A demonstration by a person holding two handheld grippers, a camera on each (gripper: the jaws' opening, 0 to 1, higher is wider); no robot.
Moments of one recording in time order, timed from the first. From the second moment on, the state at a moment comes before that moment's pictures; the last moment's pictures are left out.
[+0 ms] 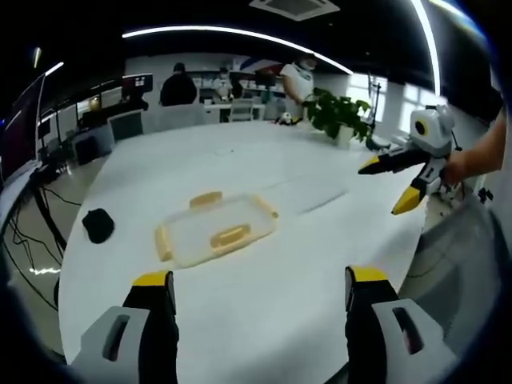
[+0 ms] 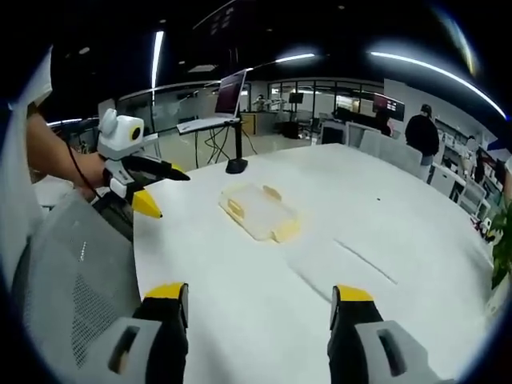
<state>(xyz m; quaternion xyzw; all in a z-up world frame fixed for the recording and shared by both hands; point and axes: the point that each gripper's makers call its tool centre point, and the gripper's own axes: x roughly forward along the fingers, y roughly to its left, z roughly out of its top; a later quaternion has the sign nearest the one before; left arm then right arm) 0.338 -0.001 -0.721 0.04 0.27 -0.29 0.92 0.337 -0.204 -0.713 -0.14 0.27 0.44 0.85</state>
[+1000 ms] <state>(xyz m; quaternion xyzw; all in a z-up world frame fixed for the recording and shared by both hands) 0.357 0.016 -0.733 0.05 0.30 -0.31 0.90 0.364 -0.195 -0.717 -0.16 0.27 0.46 0.83</state>
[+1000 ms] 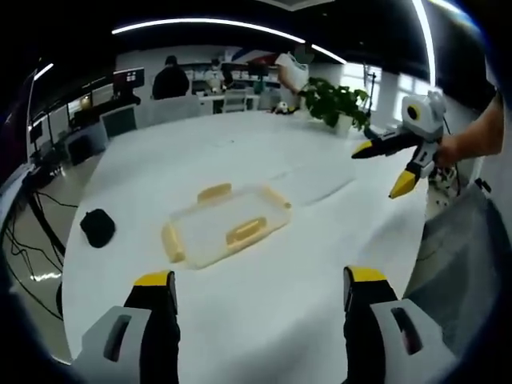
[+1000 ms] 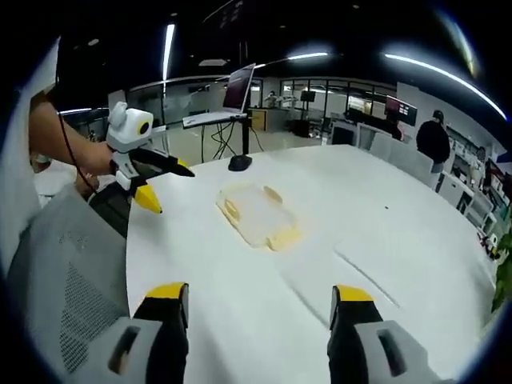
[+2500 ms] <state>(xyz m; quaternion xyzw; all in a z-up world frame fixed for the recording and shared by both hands) 0.391 0.040 -0.744 0.10 0.32 -0.34 0.88 0.391 -0.174 -0.730 -0.19 0.28 0.49 0.80</state>
